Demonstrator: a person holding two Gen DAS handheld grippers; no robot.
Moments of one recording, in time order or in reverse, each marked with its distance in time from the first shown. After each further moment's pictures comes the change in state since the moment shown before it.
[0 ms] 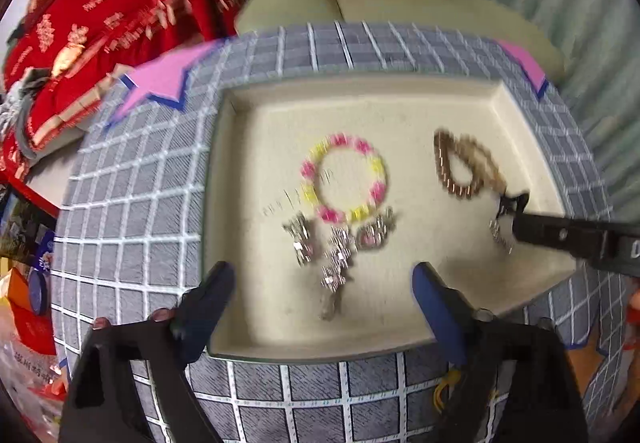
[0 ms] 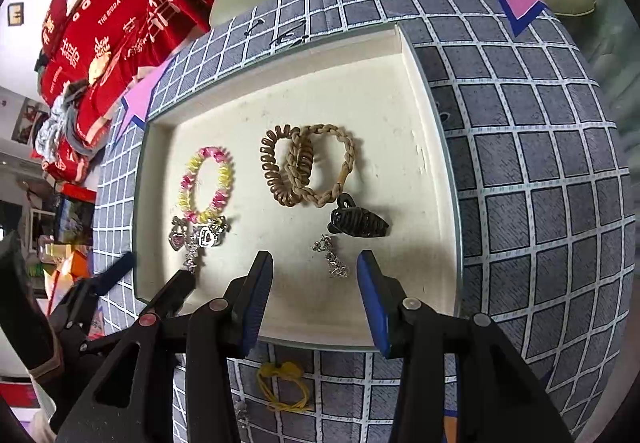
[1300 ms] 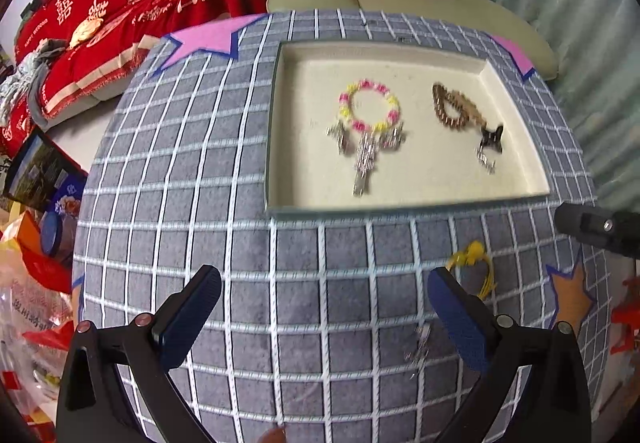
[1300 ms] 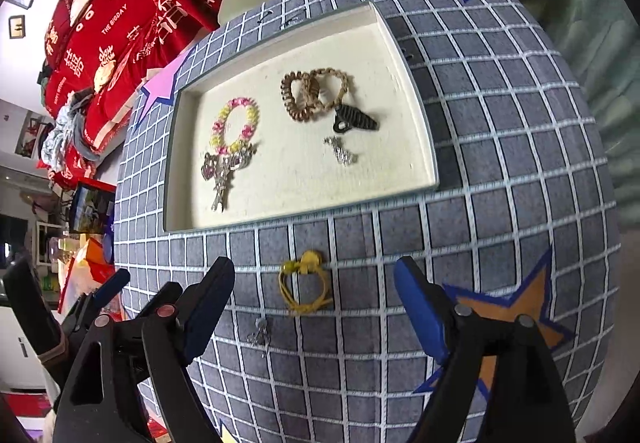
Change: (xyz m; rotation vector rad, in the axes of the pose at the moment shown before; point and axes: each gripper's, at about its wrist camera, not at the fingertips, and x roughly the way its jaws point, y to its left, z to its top) left arm -0.055 0.034 -0.080 -0.055 0.063 -0.014; right arm -0.052 0.008 -0.087 0.054 -0.014 0.012
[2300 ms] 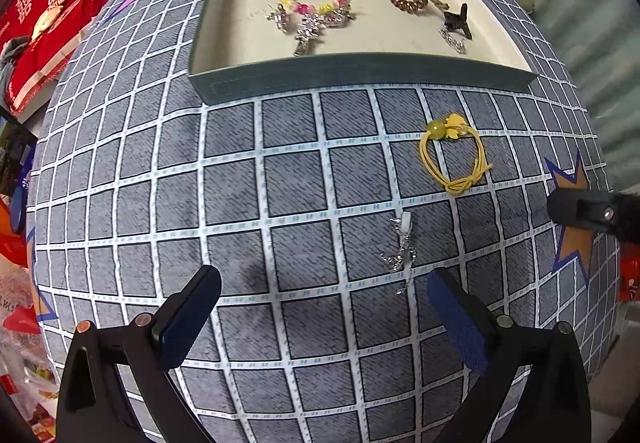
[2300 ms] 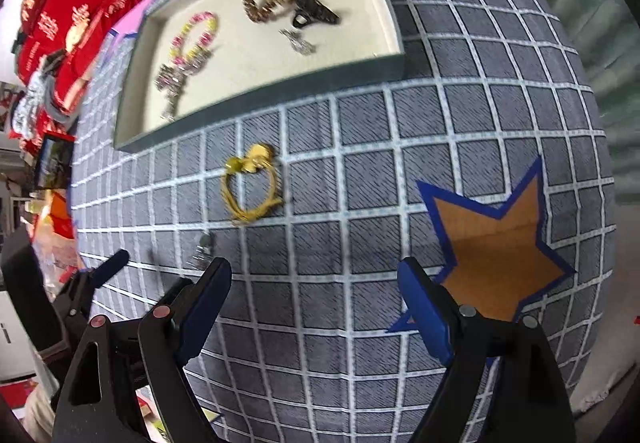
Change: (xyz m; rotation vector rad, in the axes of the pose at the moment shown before) left arm 0.033 -0.027 -0.062 0.094 0.150 -0.071; right arm 0.026 -0.020 -0.054 -0.029 0.152 -0.129
